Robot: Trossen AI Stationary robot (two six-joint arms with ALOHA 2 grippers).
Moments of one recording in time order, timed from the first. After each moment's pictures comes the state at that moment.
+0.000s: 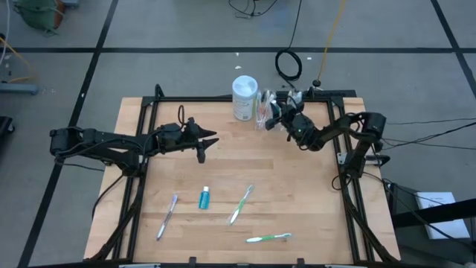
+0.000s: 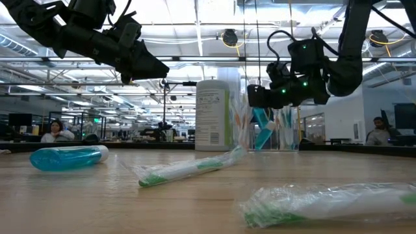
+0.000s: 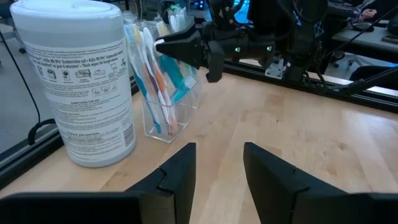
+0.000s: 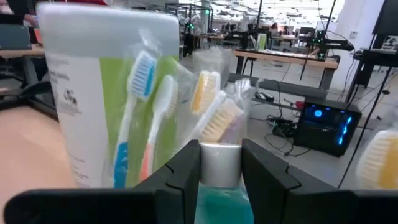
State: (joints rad) left arm 0.19 1.13 0.42 0.49 -0.10 -0.12; right arm -0.44 1.76 0.47 1.29 0.57 -0.05
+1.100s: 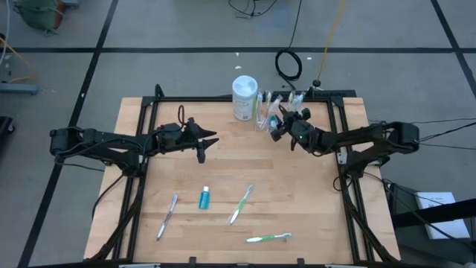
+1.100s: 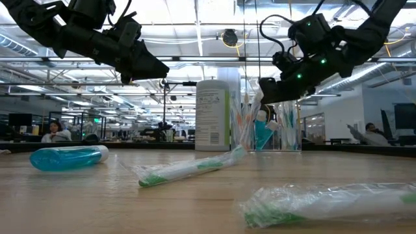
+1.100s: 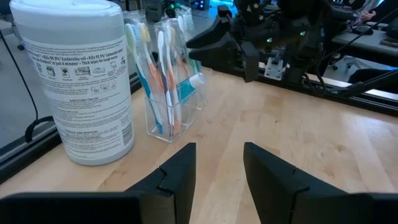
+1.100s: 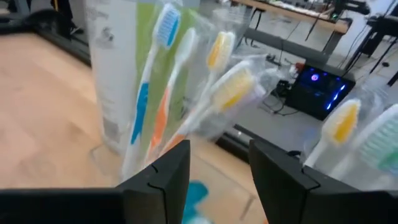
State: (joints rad) left arm 0.19 1.13 0.42 0.49 -0.10 -0.14; right arm -0.29 1.39 0.47 0.58 0.70 0.07
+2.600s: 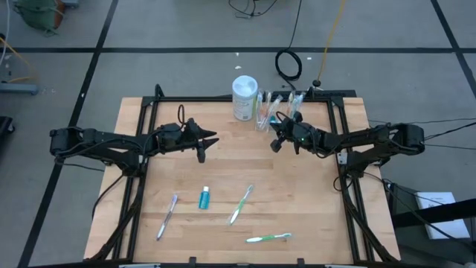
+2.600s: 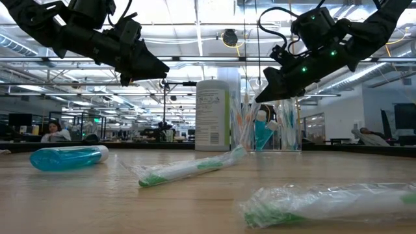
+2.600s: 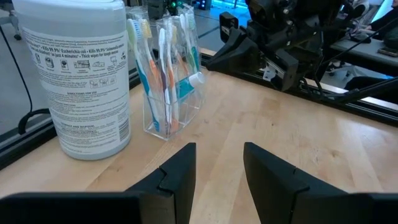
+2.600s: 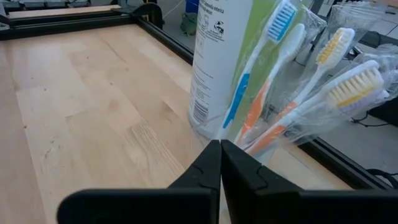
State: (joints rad) left arm 0.19 1.13 0.42 0.49 -0.10 -0.19; right arm -0.26 1.32 0.47 0.49 0.41 0.07
